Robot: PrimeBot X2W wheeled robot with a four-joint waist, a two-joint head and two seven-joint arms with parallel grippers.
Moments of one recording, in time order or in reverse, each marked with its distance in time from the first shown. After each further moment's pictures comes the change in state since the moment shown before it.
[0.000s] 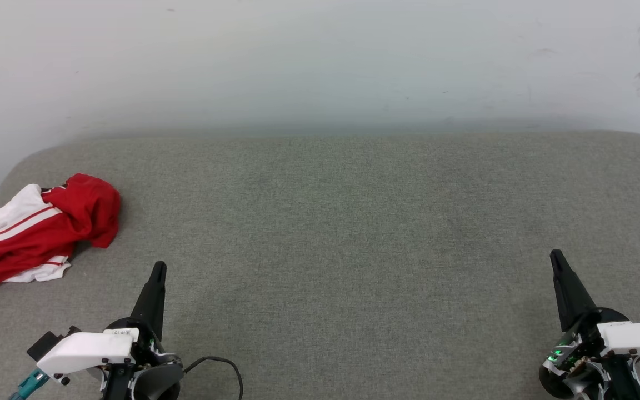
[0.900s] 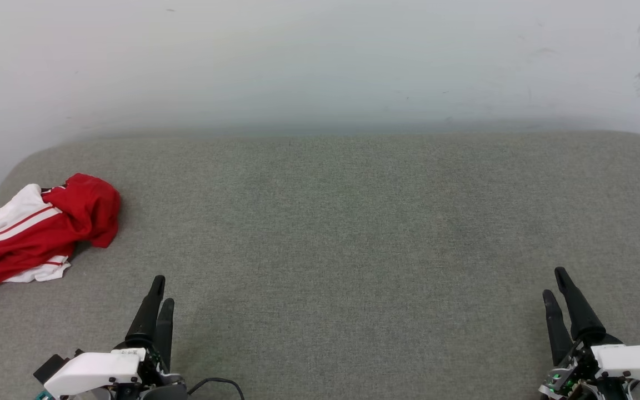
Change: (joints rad) left arm 0.045 -0.004 -0.010 0.037 0.003 0.002 -0.020; right arm 0.049 0.002 0.001 0.043 -0.012 0.000 -0.018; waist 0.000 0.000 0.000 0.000
